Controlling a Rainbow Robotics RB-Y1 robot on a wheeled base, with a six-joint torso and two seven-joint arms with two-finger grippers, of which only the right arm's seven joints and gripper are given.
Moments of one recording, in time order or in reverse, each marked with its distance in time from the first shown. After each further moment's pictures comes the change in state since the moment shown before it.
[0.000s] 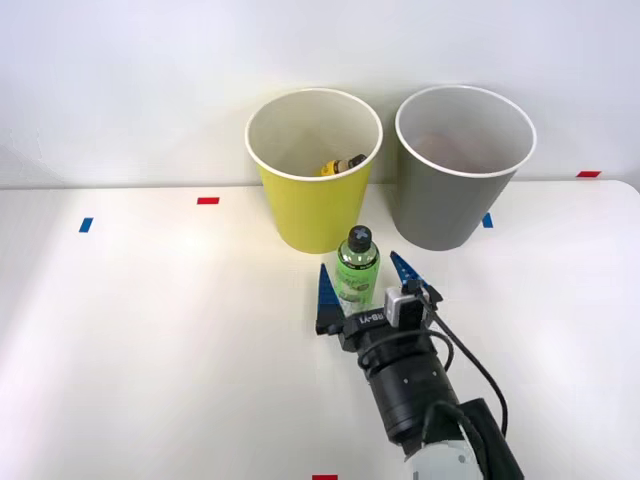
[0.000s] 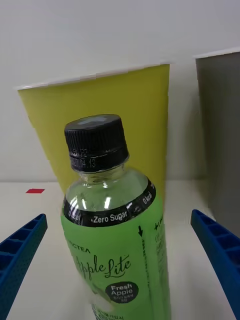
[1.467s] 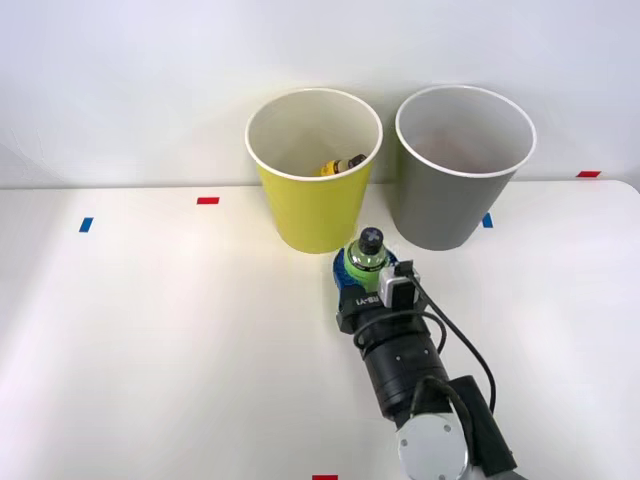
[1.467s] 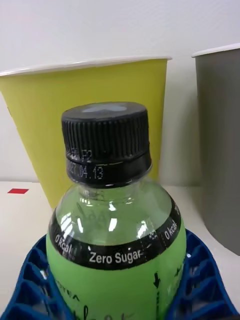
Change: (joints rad) arm -0.077 0.015 0.002 0.104 0.008 -0.034 0.000
